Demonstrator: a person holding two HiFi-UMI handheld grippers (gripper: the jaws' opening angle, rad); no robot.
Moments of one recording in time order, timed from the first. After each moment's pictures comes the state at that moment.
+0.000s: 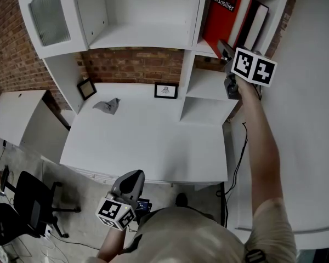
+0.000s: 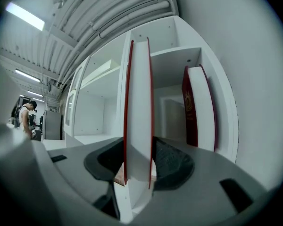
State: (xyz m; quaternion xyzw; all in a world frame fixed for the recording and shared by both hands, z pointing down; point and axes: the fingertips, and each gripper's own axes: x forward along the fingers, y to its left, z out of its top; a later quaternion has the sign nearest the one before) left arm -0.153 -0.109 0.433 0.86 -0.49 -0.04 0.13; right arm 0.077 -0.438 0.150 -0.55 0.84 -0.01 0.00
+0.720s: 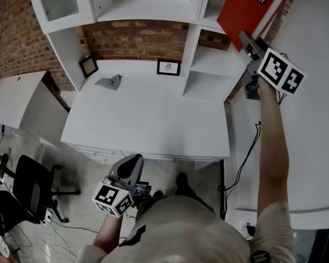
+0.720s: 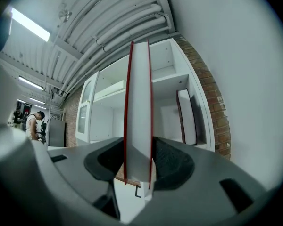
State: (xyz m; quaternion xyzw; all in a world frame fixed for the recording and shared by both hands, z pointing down) left arm -0.177 -0.047 0.442 0.87 -0.48 -0.03 0.14; right arm 0.091 -0.314 0.142 -0.54 0.84 0.00 0.05
